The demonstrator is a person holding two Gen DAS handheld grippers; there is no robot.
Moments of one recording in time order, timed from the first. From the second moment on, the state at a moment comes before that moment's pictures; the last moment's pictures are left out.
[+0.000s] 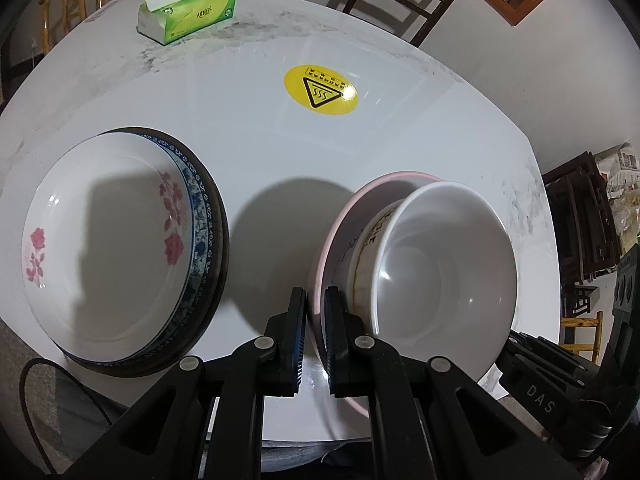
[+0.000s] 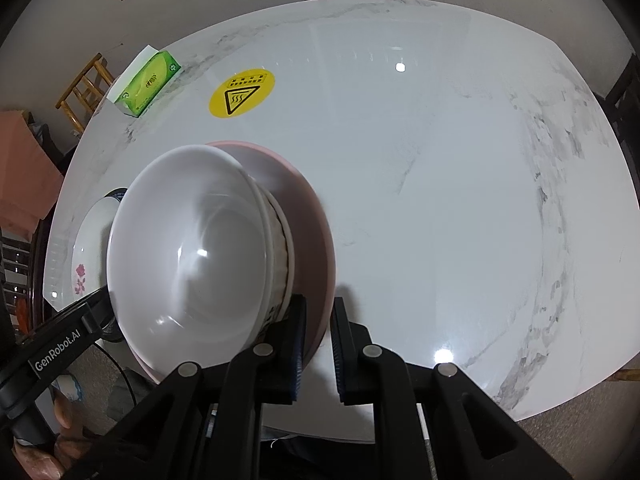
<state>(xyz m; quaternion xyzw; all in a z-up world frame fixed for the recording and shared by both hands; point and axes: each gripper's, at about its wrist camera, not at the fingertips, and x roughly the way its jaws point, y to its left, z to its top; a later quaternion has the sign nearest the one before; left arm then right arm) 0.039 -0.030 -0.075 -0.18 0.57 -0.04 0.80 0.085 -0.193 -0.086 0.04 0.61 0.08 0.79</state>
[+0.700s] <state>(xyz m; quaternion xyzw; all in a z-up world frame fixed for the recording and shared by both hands) 0.036 0.003 -0.053 -0.19 0.56 -0.02 0.81 0.095 -0.154 -0.063 0.01 0.60 0.10 0.79</state>
